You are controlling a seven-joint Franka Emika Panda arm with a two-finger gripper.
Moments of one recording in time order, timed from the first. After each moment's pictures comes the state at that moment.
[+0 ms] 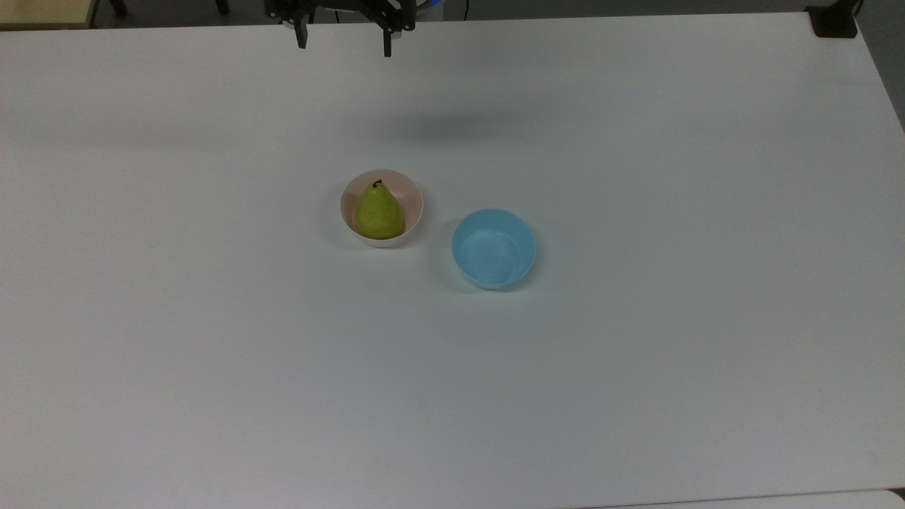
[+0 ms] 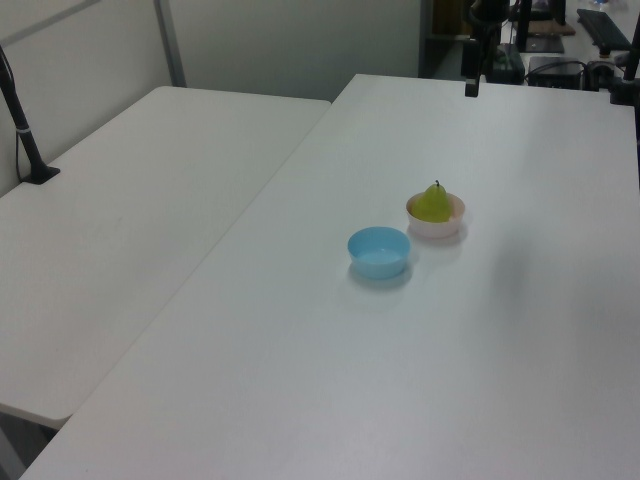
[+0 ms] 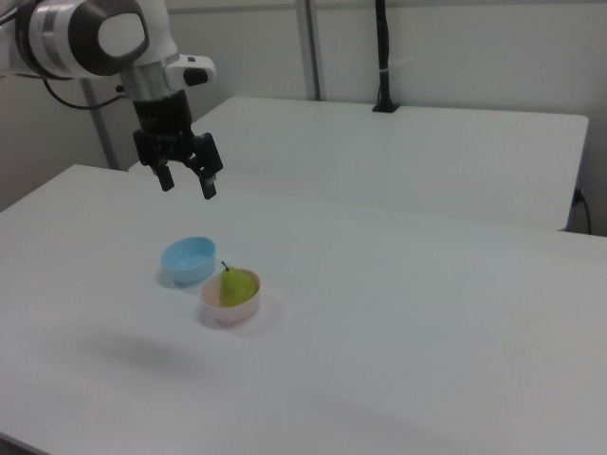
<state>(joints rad) -0.01 -0.01 0.03 -1.68 -0.06 1.67 0.06</state>
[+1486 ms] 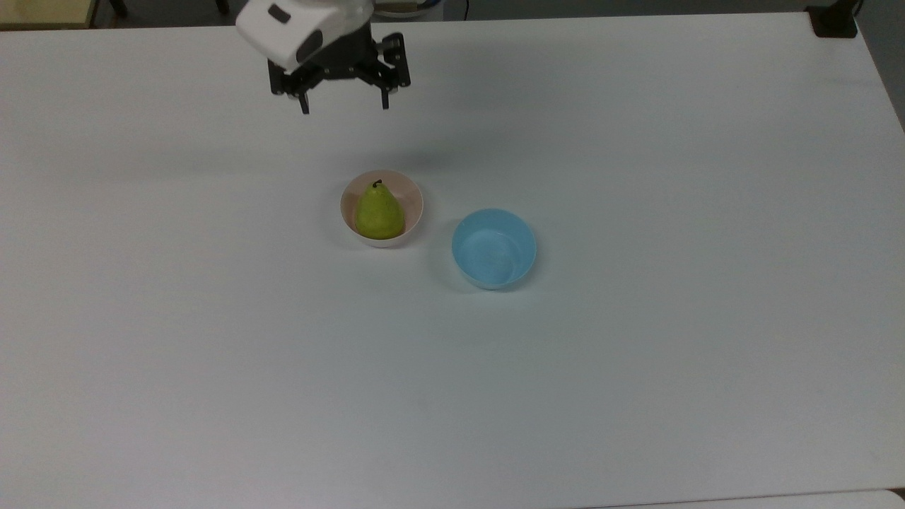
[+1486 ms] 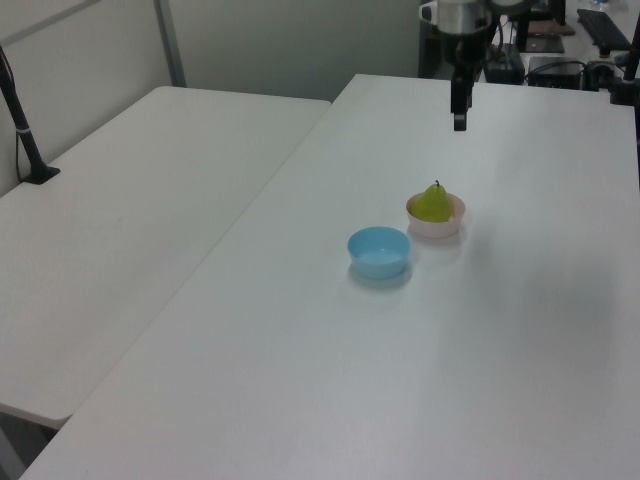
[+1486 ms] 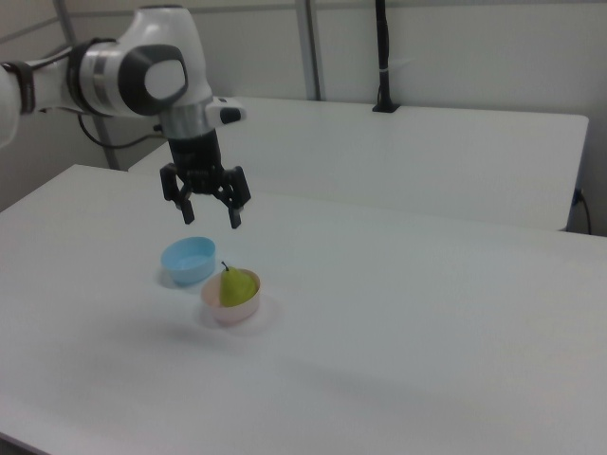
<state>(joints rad) -0.02 0.12 0.03 -1.69 -0.06 1.76 -0.13</state>
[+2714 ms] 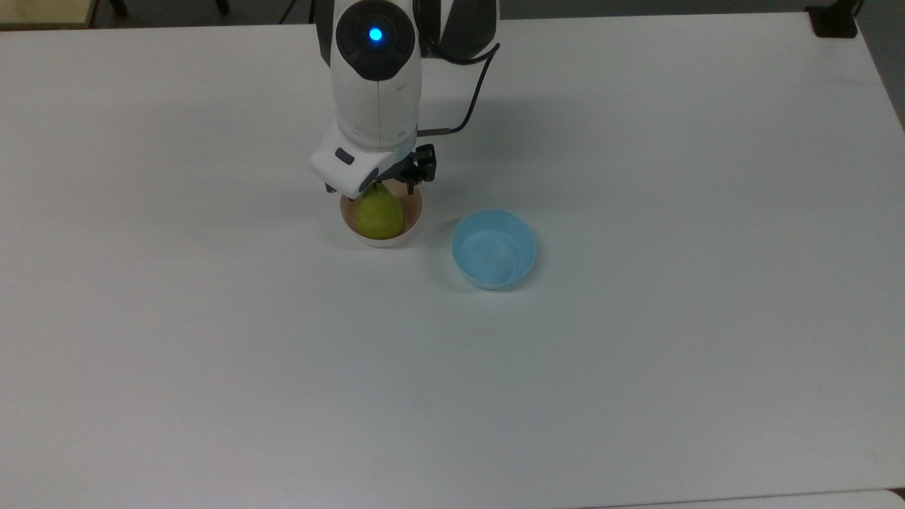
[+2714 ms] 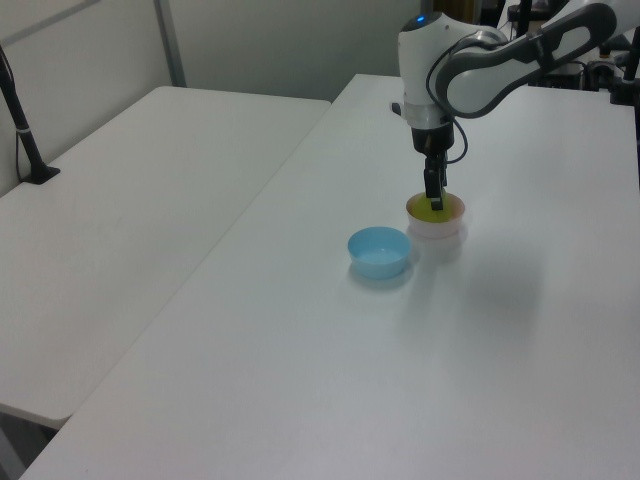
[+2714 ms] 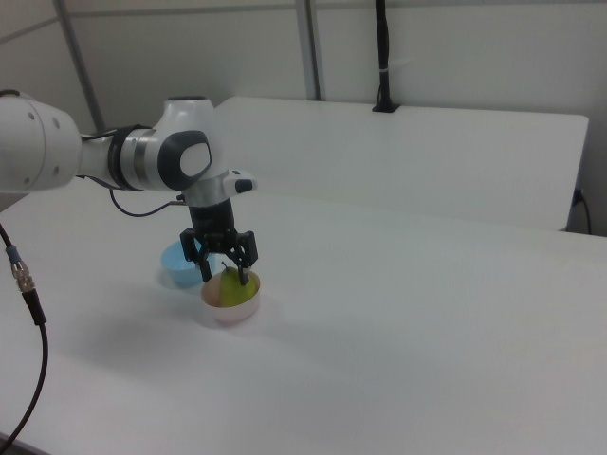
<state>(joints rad) 0.03 0.34 0.04 -1.77 -0.11 1.99 -0.08</state>
